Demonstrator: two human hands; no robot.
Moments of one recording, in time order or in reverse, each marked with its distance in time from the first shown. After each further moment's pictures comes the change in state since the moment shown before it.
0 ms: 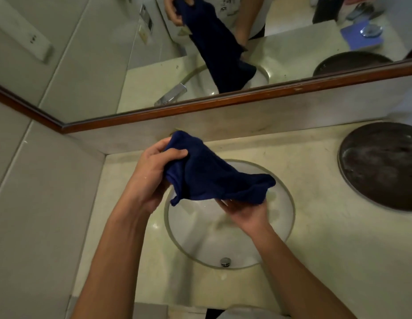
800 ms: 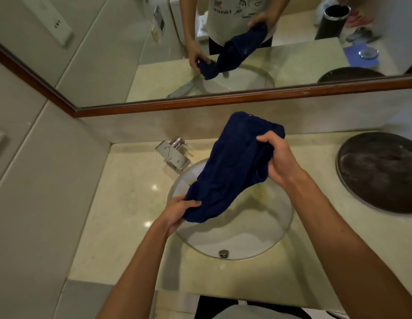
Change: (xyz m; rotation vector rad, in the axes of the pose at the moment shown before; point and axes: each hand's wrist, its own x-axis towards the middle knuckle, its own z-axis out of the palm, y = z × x) left_hand 0.003 -0.183 -0.068 0.057 0.018 -0.449; right_hand -0.072 -0.065 0.125 -0.832 -0.334 -0.314
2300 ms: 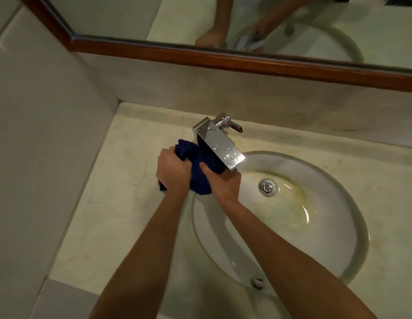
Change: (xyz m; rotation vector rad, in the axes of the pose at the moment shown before) left_hand 0.170 0.015 -0.117 0.543 0.905 0.219; right_hand 0.153 0.290 0.104 -0.626 0.442 0.154
